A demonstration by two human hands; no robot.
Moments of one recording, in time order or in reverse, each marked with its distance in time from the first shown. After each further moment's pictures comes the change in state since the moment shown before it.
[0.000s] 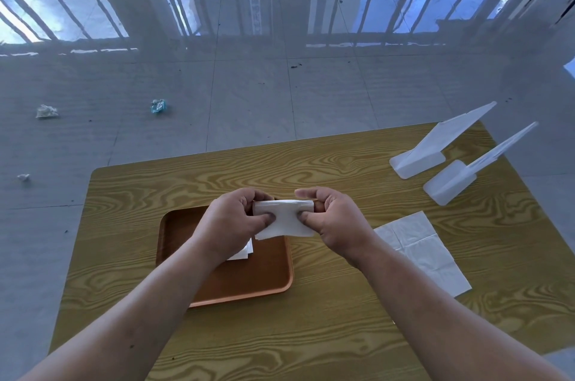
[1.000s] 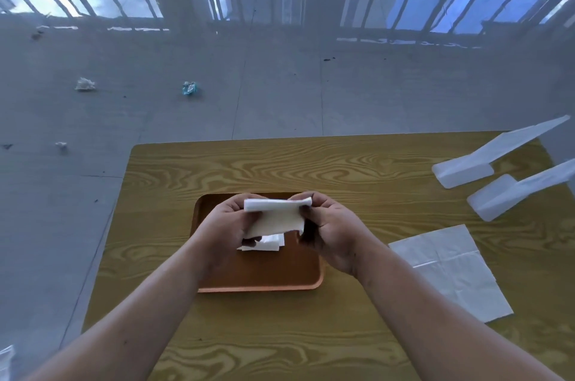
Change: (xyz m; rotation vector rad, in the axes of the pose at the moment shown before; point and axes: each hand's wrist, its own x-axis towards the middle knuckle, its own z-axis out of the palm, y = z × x) left_hand -0.022 -0.052 -0.045 -0.577 -0.001 -0.262; right_hand 0.023 0.001 0.079 0.444 -0.181 0.328
